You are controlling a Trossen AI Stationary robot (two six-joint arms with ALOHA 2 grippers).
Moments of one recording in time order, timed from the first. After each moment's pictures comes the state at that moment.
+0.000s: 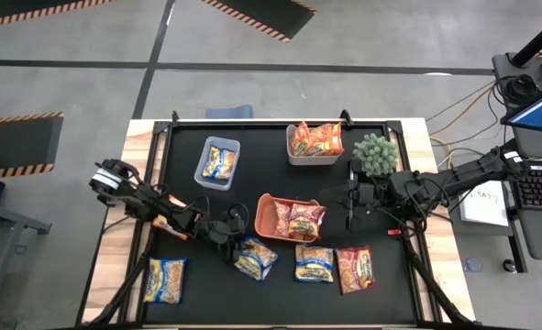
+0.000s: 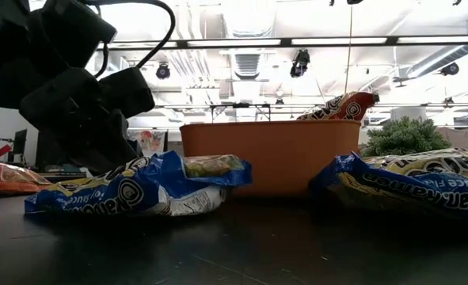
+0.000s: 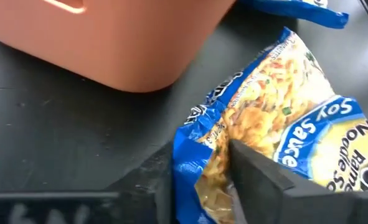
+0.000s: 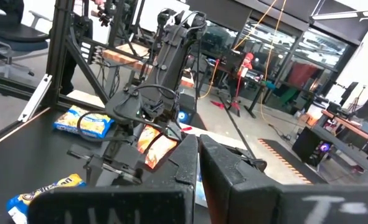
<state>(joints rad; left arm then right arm) -0.36 1.71 0.48 0.57 -0.17 -0.55 0.25 0.91 0.63 0.31 0.27 -0.35</state>
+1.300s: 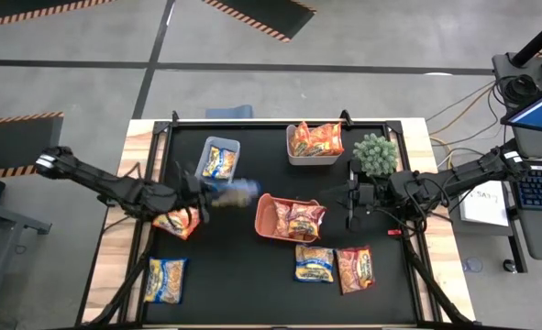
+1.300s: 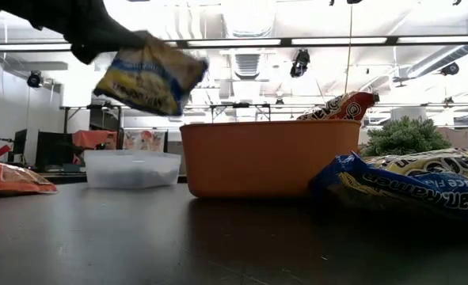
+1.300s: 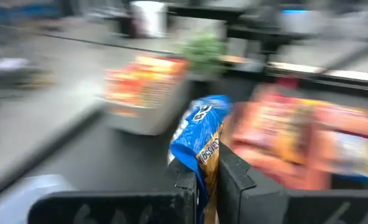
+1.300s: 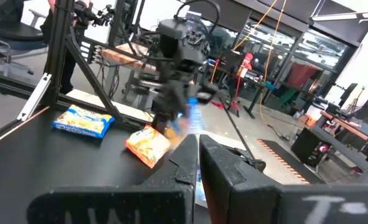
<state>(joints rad) -0.33 0.79 0.51 -0.04 -0.71 -0.23 0.25 0.91 0.63 0.31 0.27 -0.36</state>
